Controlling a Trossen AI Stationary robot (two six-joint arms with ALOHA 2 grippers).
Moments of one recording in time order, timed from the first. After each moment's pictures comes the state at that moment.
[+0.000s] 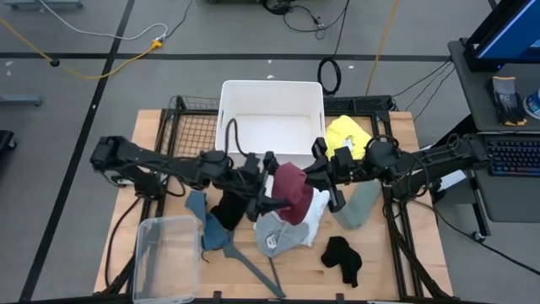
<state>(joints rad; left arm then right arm) -0.18 1.56 1.24 0.55 0.05 -0.24 0.19 1.19 1.03 0.42 0.00 0.15</state>
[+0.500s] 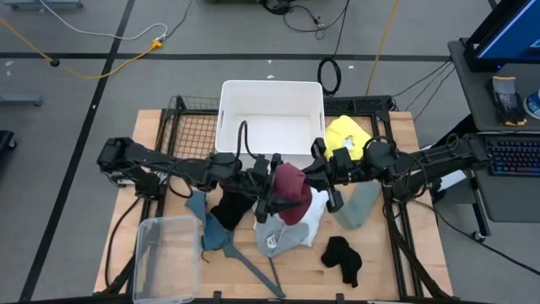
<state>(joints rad) -0.18 1.62 1.30 0.52 0.04 -0.26 0.19 1.20 1.03 0.42 0.00 0.14</state>
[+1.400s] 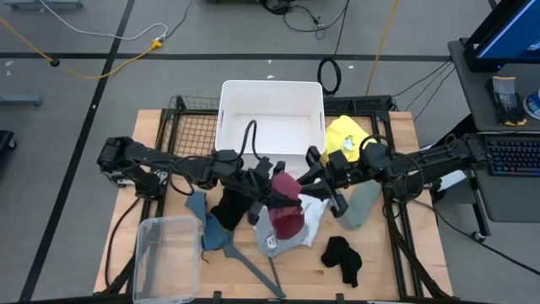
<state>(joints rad) -0.16 1.62 1.30 0.49 0.27 -0.40 0.19 1.22 1.03 0.43 -0.16 0.28</state>
